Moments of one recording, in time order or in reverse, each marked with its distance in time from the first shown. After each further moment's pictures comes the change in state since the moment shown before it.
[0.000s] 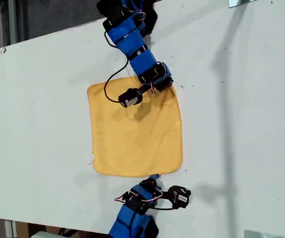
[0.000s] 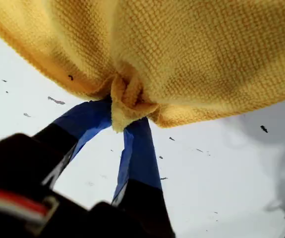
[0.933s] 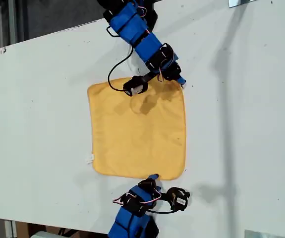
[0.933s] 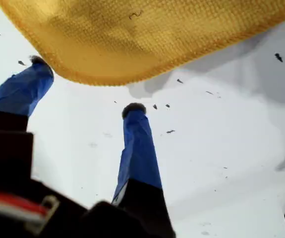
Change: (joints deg) arm 0 -0.4 2.8 0.5 0.3 0.9; arm 1 -9.1 6.2 3.3 3.5 9.4
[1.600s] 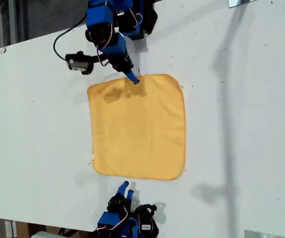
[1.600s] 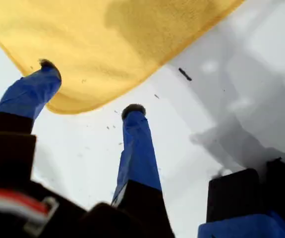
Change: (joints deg) arm 0 -27.8 43.9 21.0 6.4 24.4; arm 1 31.7 33.4 10.6 10.5 -22.3
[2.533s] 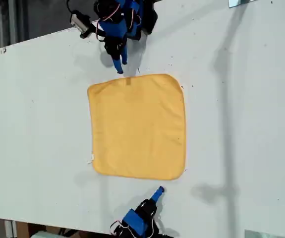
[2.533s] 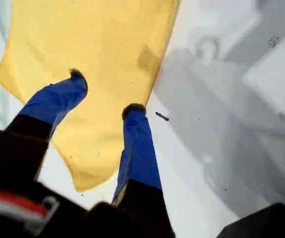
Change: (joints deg) arm 0 33.5 47.6 36.1 -5.2 19.8; arm 1 20.0 71.5 46.1 -1.7 16.3
